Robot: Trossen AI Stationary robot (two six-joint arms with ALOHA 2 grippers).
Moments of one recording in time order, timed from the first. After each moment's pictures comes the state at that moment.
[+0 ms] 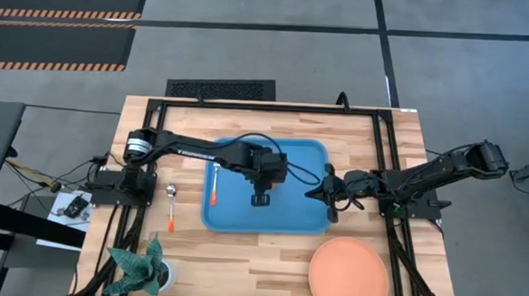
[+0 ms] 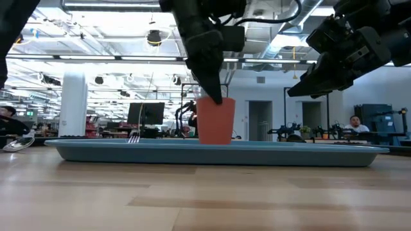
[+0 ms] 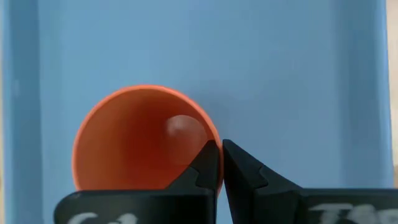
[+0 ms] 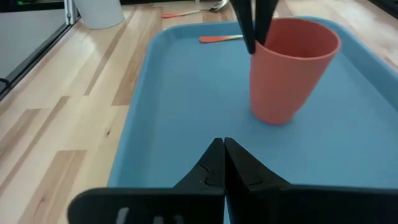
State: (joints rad) left arm 0.03 1.98 1.64 -0.83 -0.05 0.04; right arm 0.12 1.08 0.29 0.37 0.08 0.12
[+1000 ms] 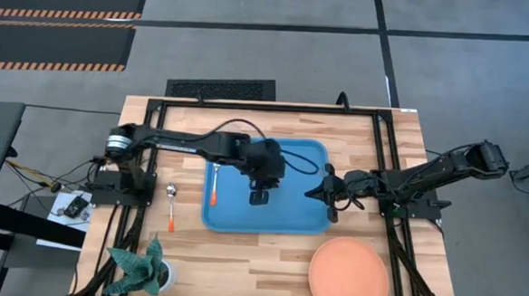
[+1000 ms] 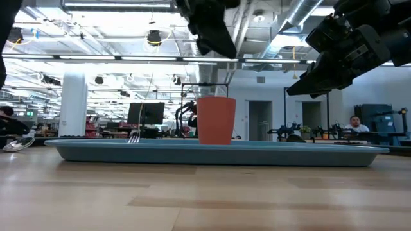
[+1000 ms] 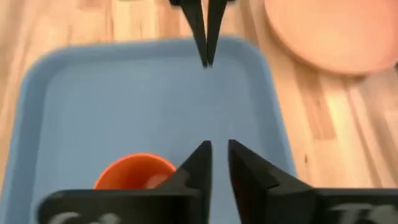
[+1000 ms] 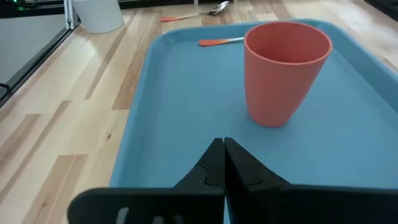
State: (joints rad) left arm 0.03 1.79 1.56 -0.63 0.12 0.05; right arm 0.12 1.08 0.30 0.37 0.08 0.13
